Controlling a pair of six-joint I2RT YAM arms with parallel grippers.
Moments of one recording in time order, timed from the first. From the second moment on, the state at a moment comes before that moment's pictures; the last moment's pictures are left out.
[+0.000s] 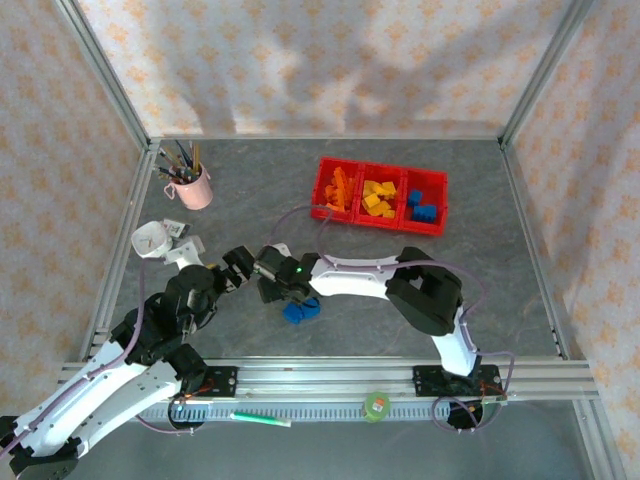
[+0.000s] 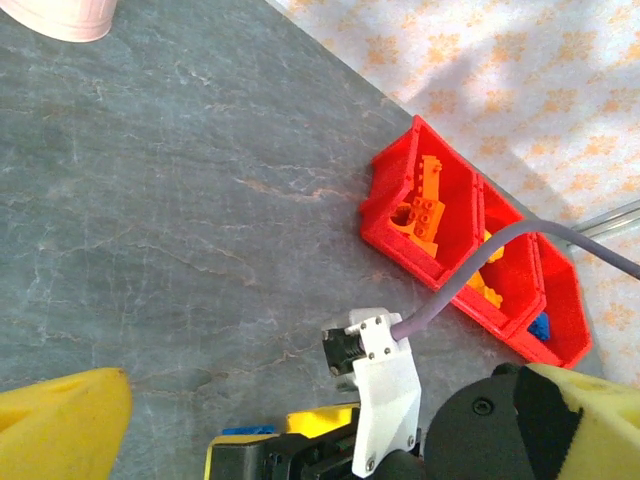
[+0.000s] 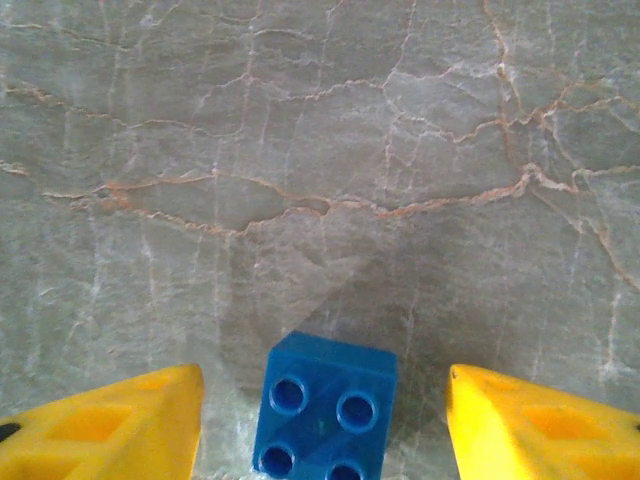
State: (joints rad) left arm -0.70 0.50 0.61 -0.64 -0.48 -0.99; right arm 1.12 2.03 1.41 -0.47 0.15 0.68
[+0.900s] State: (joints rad) left arm -0.70 0.58 0.63 -0.59 -0.46 -0.95; right arm 1.07 1.95 1.34 -0.49 0.19 0.69
